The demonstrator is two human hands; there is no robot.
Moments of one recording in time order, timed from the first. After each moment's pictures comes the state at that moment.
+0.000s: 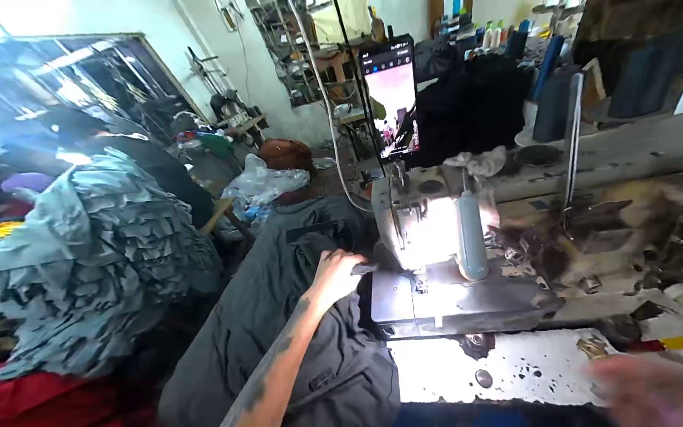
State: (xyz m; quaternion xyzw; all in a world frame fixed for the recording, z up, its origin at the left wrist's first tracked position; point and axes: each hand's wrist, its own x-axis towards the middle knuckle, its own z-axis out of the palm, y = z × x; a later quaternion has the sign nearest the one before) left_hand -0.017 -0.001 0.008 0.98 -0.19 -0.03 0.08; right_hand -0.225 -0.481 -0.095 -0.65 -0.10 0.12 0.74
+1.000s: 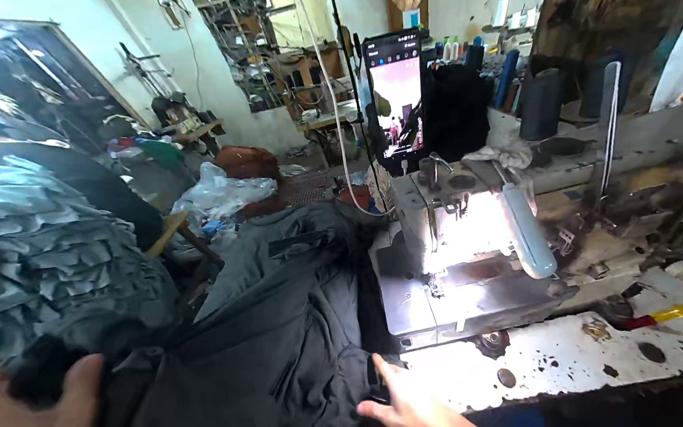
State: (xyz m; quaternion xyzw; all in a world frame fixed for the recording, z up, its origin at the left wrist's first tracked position) left_hand -0.161 0.250 0.064 0.93 0.12 0.29 0.18; right_hand -0.154 -0.138 -0.110 -0.86 -0.18 0.18 0.44
